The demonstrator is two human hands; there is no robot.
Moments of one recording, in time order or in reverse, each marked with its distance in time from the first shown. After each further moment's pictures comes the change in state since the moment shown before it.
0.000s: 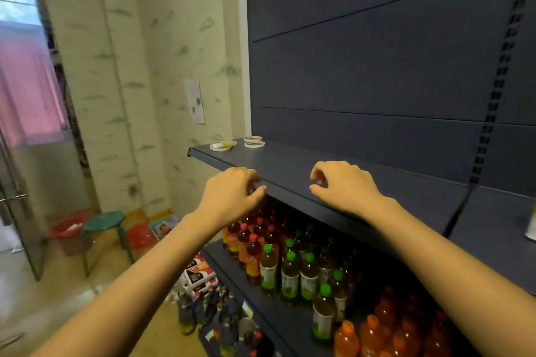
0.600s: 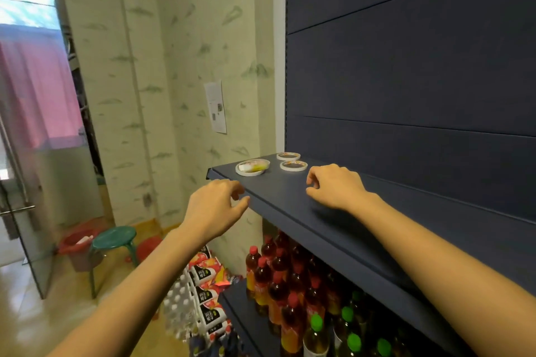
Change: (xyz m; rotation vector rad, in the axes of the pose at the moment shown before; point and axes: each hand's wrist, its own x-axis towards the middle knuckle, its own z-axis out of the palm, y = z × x) left_hand 0.130 -0.216 0.103 0.052 0.017 -0.158; right_hand 0.268 -0.039 0.138 -0.040 -0.131 -0.013
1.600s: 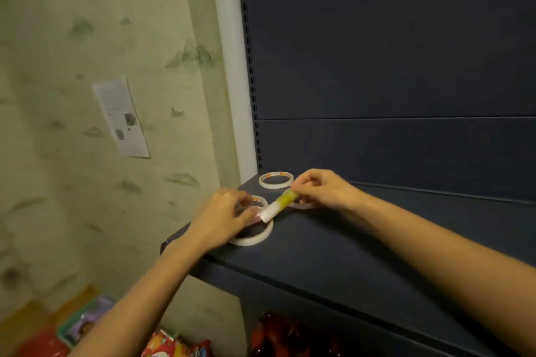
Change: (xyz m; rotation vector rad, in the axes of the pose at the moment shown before) left_hand 0.258 -0.150 0.176 -0.399 -0.304 0.395; right_hand 0.241 -0.013 0.102 0.916 0.101 0.454
